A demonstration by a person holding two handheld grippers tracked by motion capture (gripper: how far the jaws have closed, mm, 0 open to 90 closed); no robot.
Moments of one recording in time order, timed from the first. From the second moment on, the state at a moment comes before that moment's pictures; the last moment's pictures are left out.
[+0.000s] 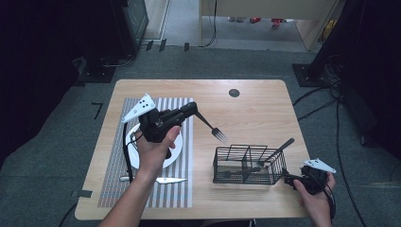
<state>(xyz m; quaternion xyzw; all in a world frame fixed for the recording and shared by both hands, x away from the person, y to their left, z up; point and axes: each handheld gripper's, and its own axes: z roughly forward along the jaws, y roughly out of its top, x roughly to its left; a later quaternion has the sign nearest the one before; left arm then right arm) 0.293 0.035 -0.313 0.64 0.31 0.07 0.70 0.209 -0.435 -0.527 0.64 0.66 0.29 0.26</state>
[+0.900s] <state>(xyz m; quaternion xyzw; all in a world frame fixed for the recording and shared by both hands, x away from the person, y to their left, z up) 0.358 0.105 -0.367 0.55 0.46 0.09 0.69 0.209 -0.435 -0.527 0.64 0.66 0.29 0.26</state>
